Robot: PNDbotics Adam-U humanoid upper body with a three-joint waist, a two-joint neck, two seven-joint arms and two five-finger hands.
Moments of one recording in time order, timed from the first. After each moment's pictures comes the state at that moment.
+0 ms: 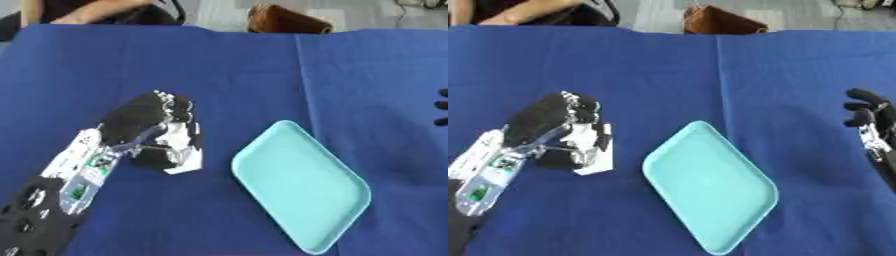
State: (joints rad) left arm -0.47 0.54 -0.13 -1.55 -0.84 -0.56 0.14; right arm -0.45 -0.33 -0.09 -1.57 0.23 -0.25 0.18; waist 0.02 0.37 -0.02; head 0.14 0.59
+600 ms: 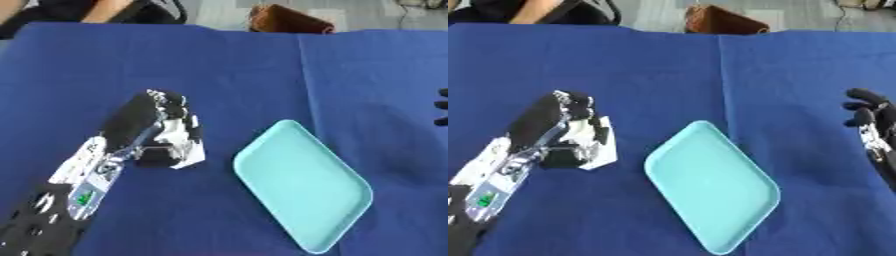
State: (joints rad) left arm -0.45 0.53 -0.14 -1.57 -0.84 -0.57 0.21; right arm -0.45 -0.33 -0.09 -1.57 0.23 -0.25 0.18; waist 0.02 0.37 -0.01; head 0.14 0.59
